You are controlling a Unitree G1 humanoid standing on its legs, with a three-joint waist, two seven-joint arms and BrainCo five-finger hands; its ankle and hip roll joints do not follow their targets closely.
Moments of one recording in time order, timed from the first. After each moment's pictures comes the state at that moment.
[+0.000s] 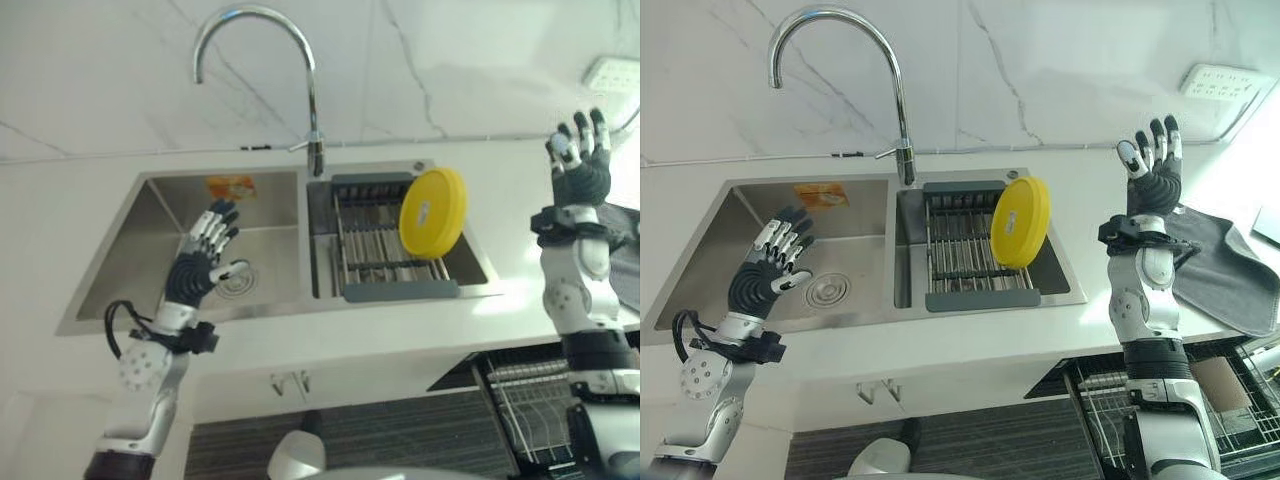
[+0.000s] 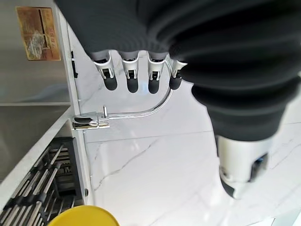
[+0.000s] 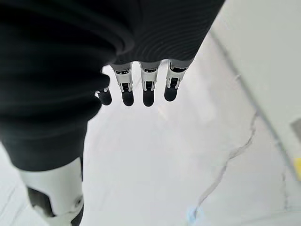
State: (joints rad) left arm 0.12 0.54 0.05 -0.13 -0.50 -0.33 -0.18; right arm -0.49 -0.52 -0.09 0.29 0.80 -0.24 -0.19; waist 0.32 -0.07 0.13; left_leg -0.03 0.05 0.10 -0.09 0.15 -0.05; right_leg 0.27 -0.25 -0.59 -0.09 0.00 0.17
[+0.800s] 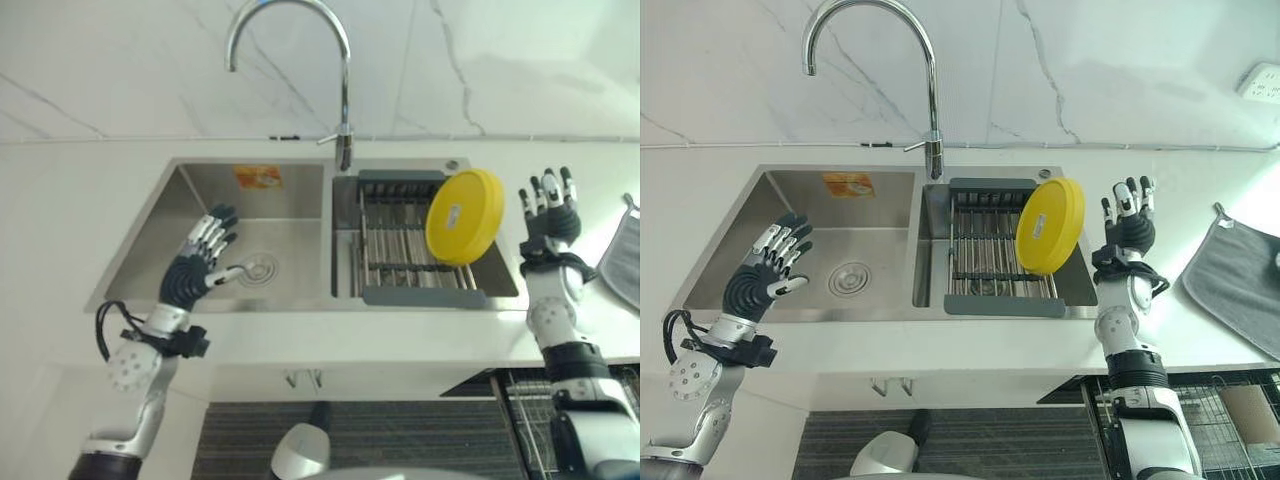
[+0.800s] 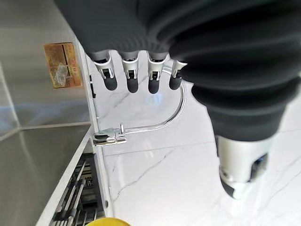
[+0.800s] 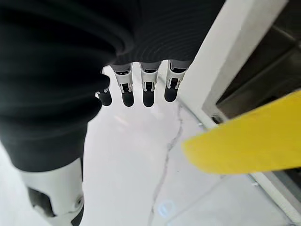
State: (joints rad) left arm 0.15 0.60 0.06 -0.11 -0.53 -0.33 -0.22; right arm -0.42 -0.40 -0.09 0.42 1.00 -0.23 -0.06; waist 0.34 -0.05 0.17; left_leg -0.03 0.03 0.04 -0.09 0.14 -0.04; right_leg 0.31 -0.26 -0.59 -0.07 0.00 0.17
